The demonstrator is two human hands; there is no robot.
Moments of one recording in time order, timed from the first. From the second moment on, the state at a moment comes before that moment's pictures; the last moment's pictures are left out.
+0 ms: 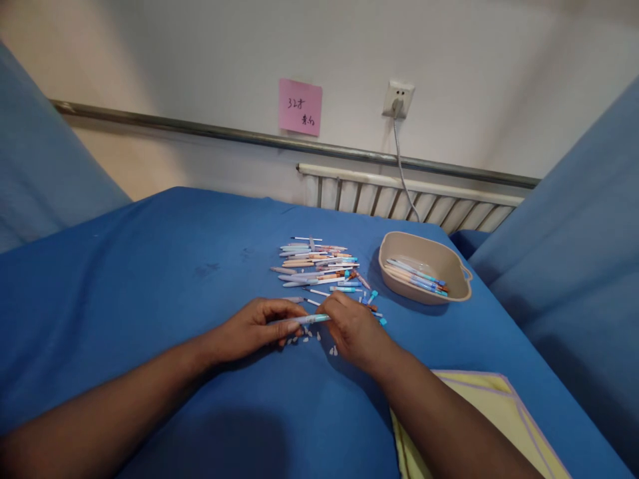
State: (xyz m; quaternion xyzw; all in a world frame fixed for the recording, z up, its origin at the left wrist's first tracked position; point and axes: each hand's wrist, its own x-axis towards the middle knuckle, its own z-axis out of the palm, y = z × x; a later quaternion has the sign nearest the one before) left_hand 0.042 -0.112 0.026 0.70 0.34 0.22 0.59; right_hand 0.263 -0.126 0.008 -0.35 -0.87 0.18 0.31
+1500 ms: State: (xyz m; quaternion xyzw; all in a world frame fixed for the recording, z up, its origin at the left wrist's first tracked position) left_hand 0.044 -0.118 0.024 0.81 0.37 0.24 0.39; right_hand 0.253 -0.133 0.010 -0.41 -0.81 0.26 0.33
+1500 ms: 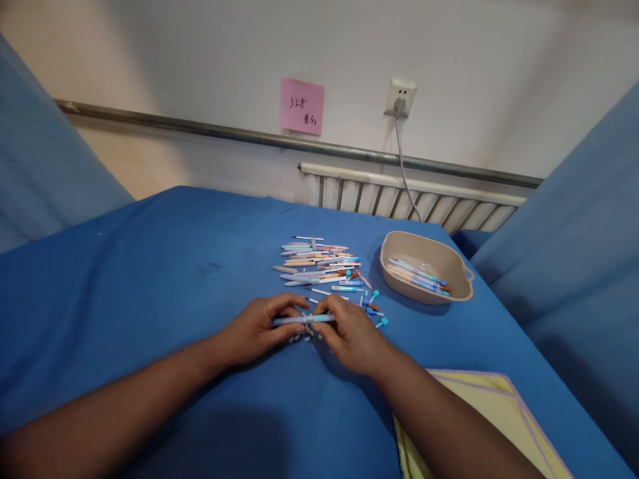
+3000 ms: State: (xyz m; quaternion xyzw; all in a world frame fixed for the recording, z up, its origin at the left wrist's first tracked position) left_hand 0.044 -0.111 0.039 0.77 0.42 0.24 0.41; right_hand 0.279 -0.110 0.024 -0.42 -0.61 0.45 0.51
